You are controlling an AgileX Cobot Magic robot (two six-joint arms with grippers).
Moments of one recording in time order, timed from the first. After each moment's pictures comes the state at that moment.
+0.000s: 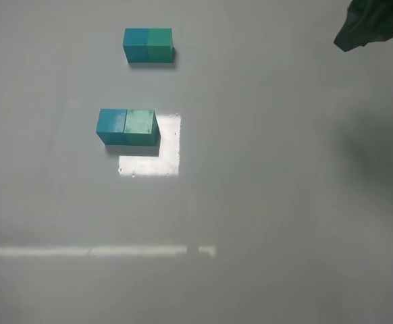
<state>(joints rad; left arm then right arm) -0.03 0.00 -0.50 -0.15 1.05 0.08 0.41 1.41 -1.84 -0.37 1.15 -0.46</state>
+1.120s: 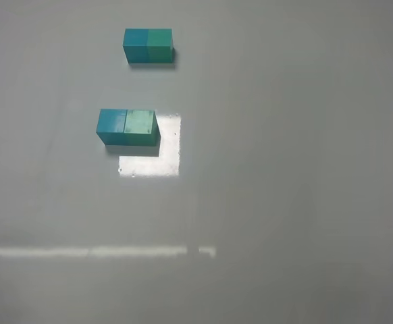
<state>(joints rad) -0.03 0.00 -0.50 -0.15 1.05 0.08 0.12 0.02 -0.65 -0.05 1.00 -0.13</state>
